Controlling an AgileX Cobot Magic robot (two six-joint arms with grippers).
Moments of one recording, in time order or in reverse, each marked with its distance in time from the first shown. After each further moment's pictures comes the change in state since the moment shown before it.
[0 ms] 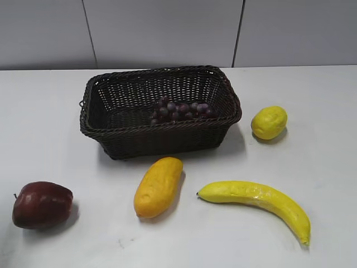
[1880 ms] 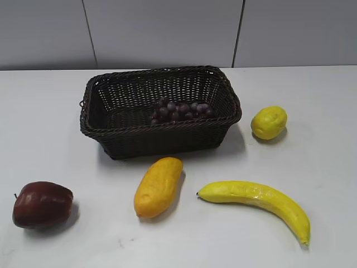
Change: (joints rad) left arm 0.000 -1.049 0.400 -0.053 -0.111 0.000; right arm 0.000 0.000 0.000 0.000 0.000 0.000
